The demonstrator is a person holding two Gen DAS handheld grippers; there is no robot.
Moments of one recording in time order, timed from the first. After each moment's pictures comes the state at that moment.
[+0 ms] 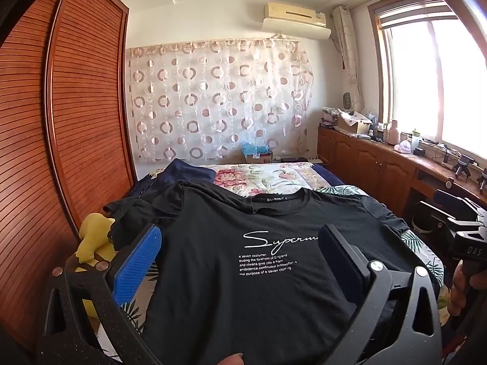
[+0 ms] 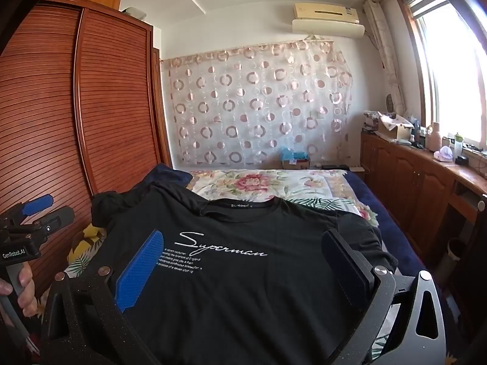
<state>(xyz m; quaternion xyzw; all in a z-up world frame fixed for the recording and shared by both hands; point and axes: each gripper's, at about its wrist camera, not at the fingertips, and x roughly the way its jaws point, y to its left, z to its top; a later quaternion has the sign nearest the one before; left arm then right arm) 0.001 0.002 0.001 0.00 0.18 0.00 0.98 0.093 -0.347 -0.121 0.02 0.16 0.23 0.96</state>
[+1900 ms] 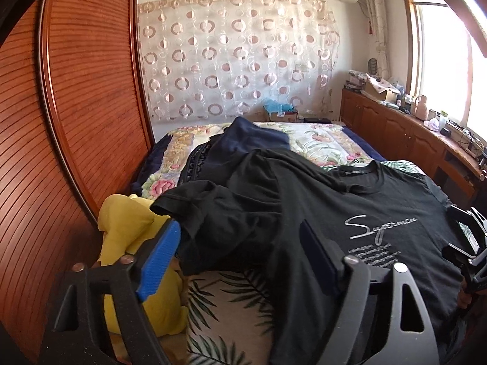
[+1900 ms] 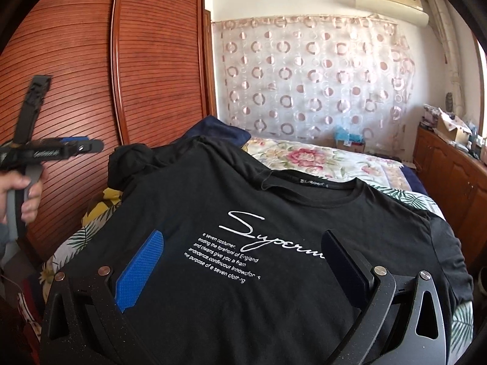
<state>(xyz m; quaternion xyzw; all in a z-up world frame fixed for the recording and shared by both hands) 0.118 0.161 -0.009 0.03 0.29 0.03 0.95 0.190 -0.277 -0.147 -0.04 0.21 0.34 0.91</state>
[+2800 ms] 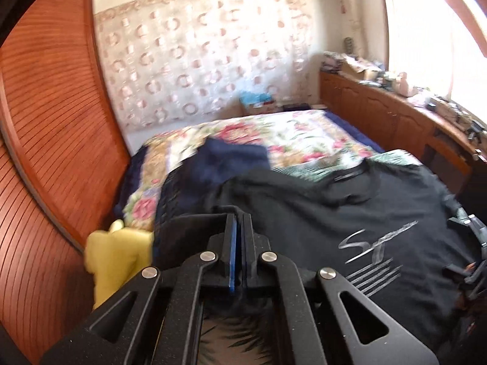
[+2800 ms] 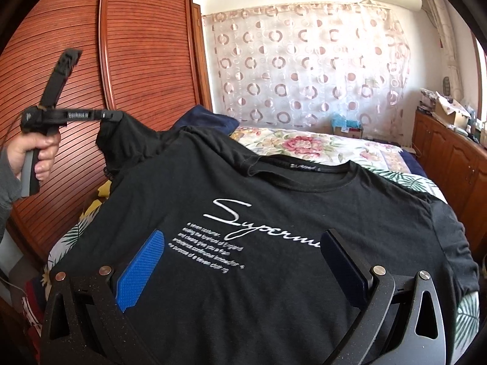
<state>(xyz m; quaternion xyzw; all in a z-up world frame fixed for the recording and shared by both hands) 0.188 0.130 0.022 0.08 0.32 -0.05 0.94 0.196 -0.270 -0.148 -0.03 0.23 0.33 0.92</state>
